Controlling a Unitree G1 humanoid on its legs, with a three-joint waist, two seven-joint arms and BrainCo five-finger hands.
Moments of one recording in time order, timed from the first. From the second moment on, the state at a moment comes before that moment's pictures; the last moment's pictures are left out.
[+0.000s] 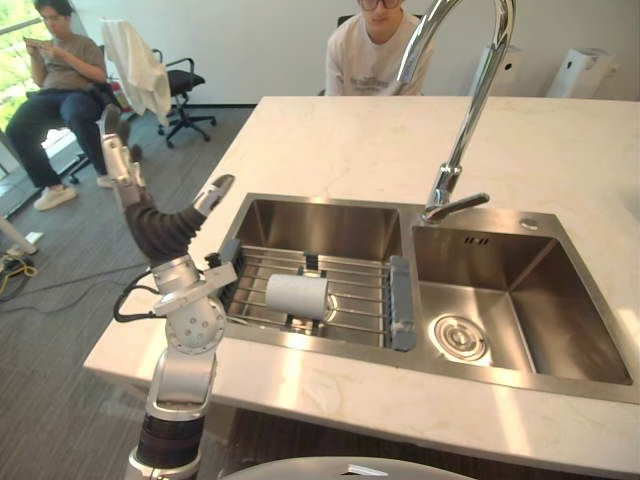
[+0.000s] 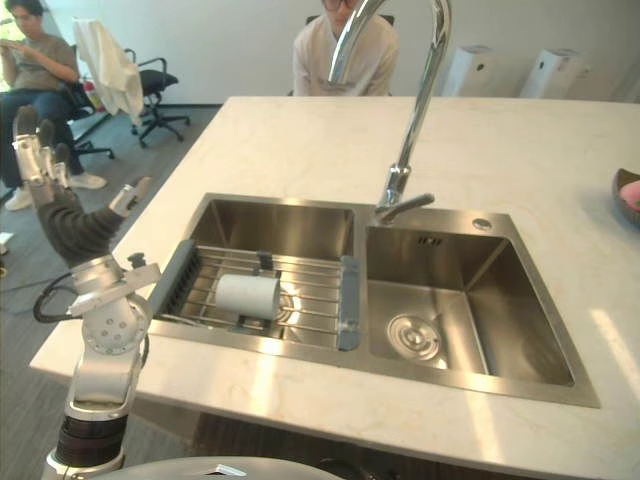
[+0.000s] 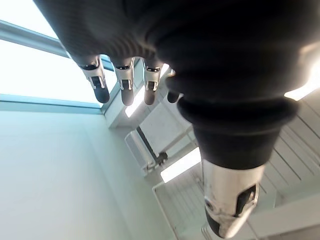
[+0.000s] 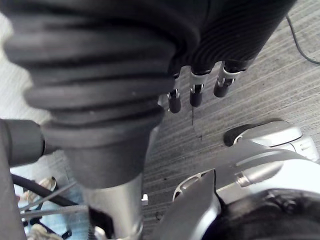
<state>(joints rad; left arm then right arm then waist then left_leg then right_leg) -0.11 0.09 -0.13 -0.45 0.33 -0.12 0.56 0.27 -0.10 -0.39 1.05 0.15 -0.14 0.18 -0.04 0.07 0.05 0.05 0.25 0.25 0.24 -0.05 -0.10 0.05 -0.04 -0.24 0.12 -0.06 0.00</state>
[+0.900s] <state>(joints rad) -0.35 0.53 -0.38 -0.20 0.51 -0.02 -0.28 0.22 -0.14 -0.41 1.08 0.09 -0.10 0.21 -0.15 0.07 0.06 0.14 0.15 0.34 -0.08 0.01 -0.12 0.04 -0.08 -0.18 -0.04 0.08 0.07</state>
